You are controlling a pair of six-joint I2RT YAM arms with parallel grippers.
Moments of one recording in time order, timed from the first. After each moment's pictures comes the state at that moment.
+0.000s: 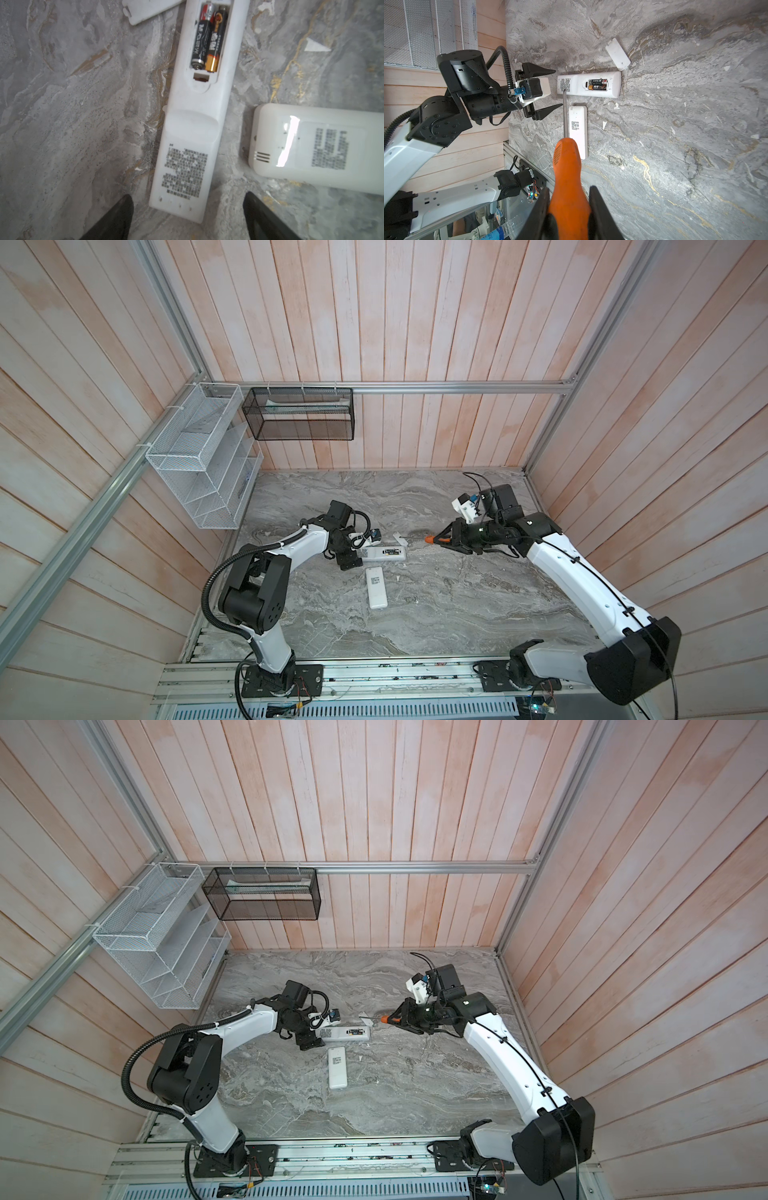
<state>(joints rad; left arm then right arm) -0.37 1.77 1.11 -0.52 0.27 0.98 0.40 1.30 1.21 -0.84 -0.60 0.61</state>
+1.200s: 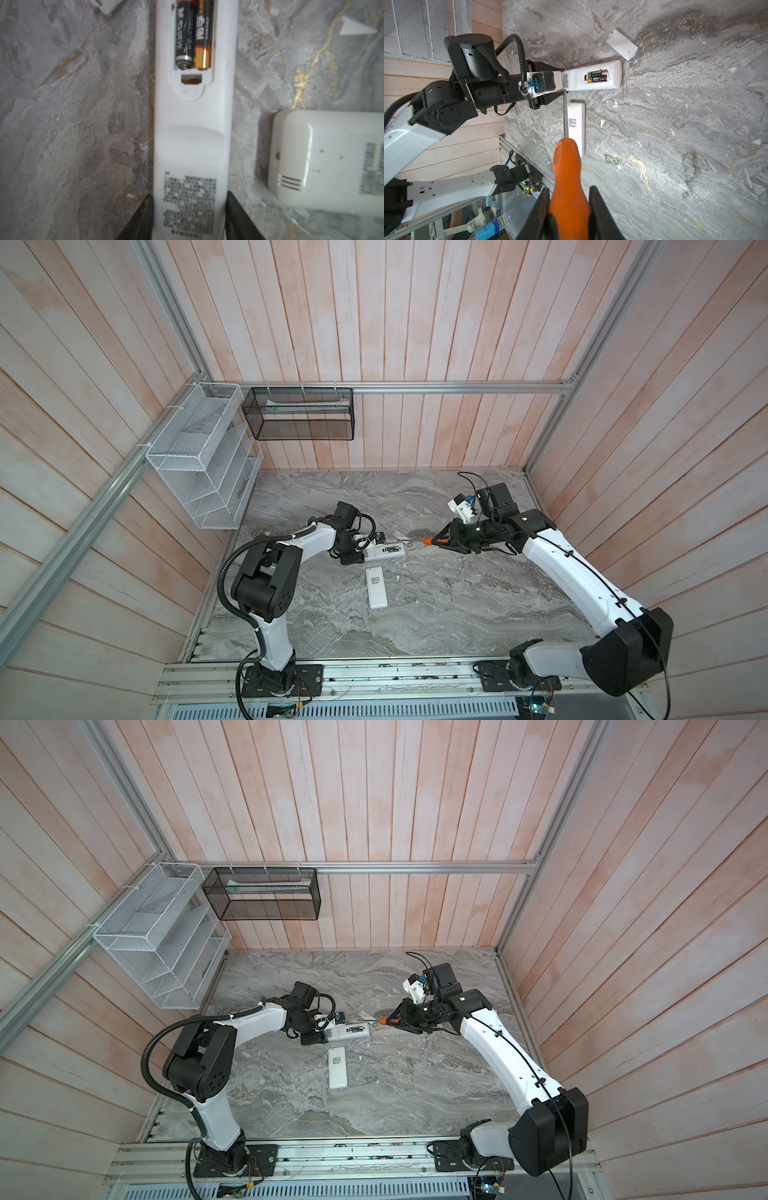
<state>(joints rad) -0.39 1.85 1.14 -0.50 0.25 1.02 0.40 1.34 1.23 -0.86 -0.61 0.55</state>
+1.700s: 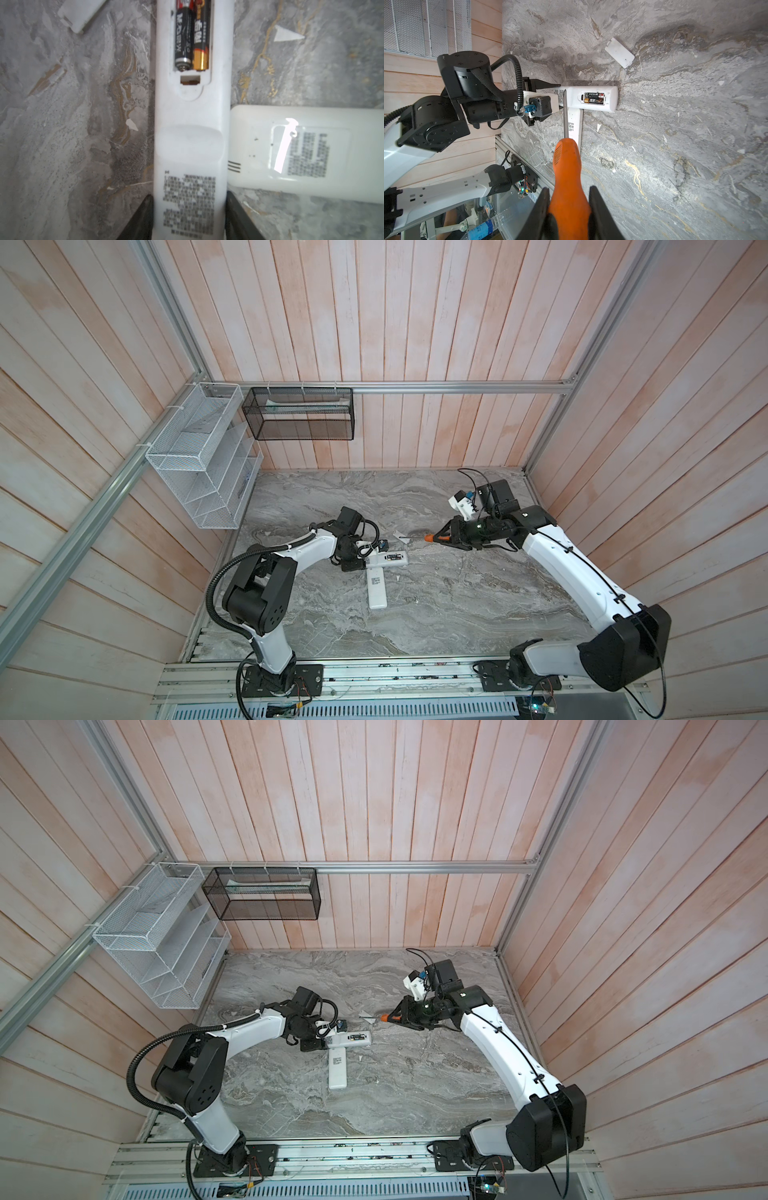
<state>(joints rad) -0.45 1.75 1.08 -0.54 0.21 1.00 0.38 1.36 1.26 -0.88 -0.61 0.49</state>
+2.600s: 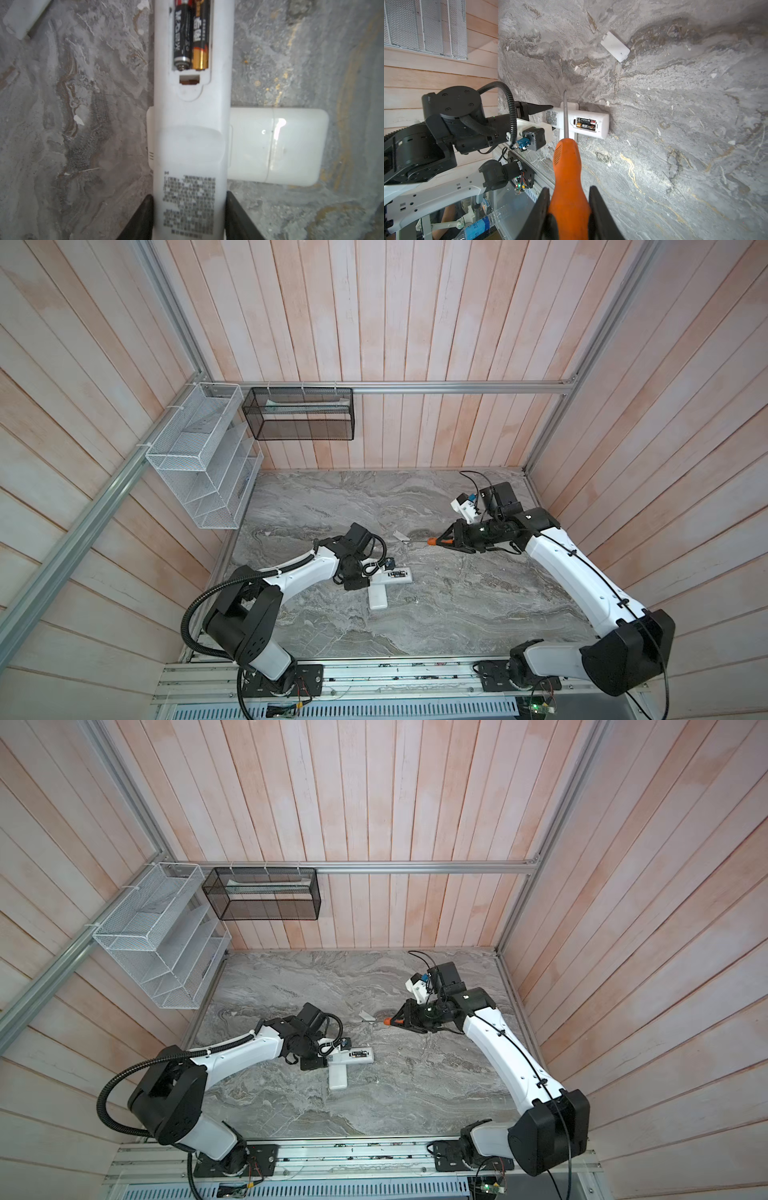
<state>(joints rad) -0.61 1.56 0.94 -0.61 0.12 0.87 0.37 1.33 1.23 -0.94 -0.61 0.45</state>
